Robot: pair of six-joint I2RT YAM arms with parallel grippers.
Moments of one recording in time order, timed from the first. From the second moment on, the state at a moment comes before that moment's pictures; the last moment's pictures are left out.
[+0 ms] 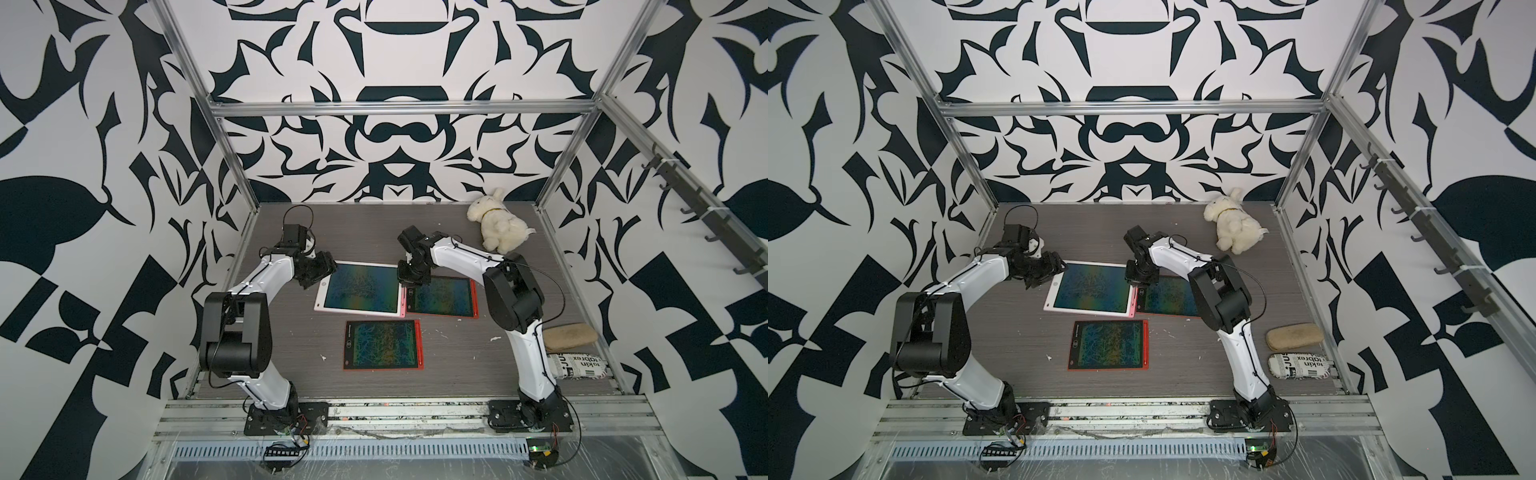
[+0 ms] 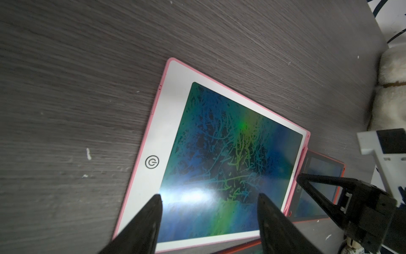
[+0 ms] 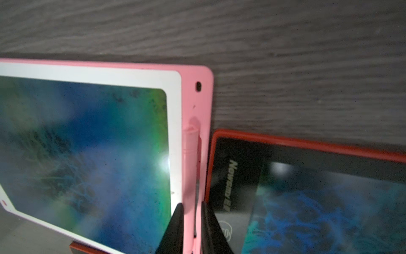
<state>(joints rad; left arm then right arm) -0.07 1.65 1.09 -0.54 0.37 -0.44 0.62 2.19 1.70 -0.83 -0.19 0.70</state>
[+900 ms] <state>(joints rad) -0.07 1.65 1.09 -0.54 0.37 -0.44 0.60 2.28 1.85 -0.86 -0.19 0.69</state>
